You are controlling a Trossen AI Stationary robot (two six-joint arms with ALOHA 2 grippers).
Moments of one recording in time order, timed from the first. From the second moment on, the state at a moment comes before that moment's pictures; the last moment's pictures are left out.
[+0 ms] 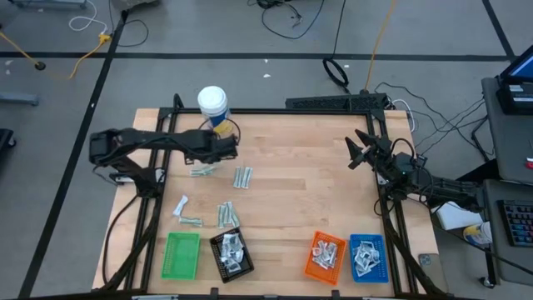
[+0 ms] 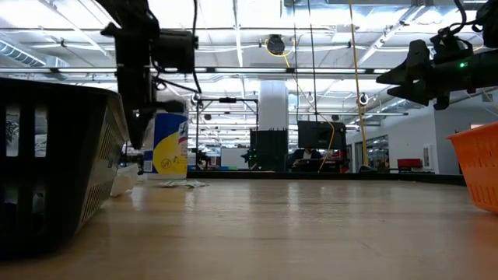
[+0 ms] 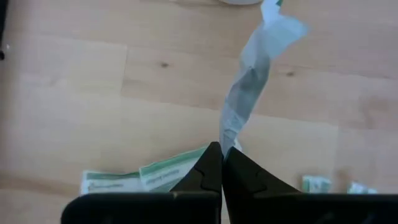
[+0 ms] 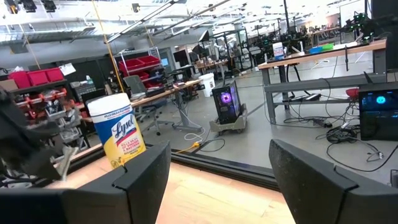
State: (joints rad) left arm 0.26 1.52 0.97 -0.96 -0.34 -1.43; right arm -0.21 0.02 0.02 0.13 0.63 0.19
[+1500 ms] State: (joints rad) left arm -0.81 1.35 0.94 -0.91 0.26 -2.34; right arm -0.21 0.02 0.02 0.13 0.63 0.19
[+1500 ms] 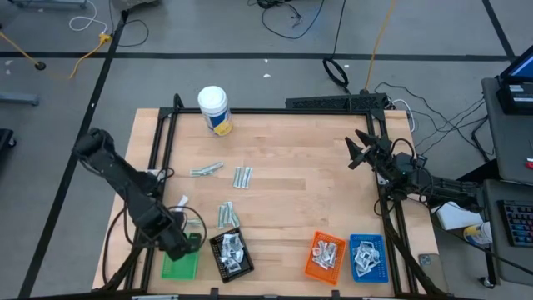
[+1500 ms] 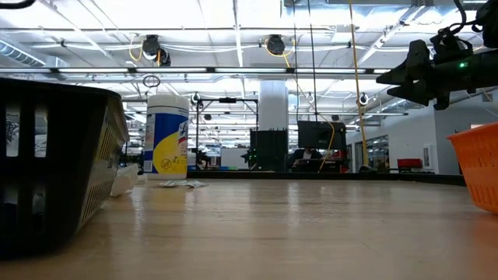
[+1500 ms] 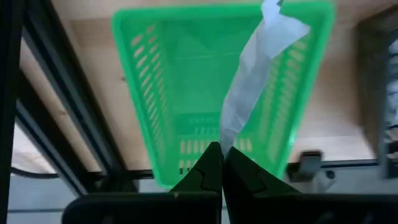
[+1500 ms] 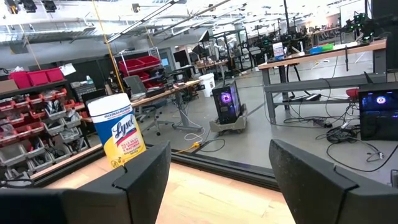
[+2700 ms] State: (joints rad) left arm -0.81 1.44 0.95 -0.84 0.20 -2.15; right arm -0.21 0.02 0.02 0.13 0.63 0.19
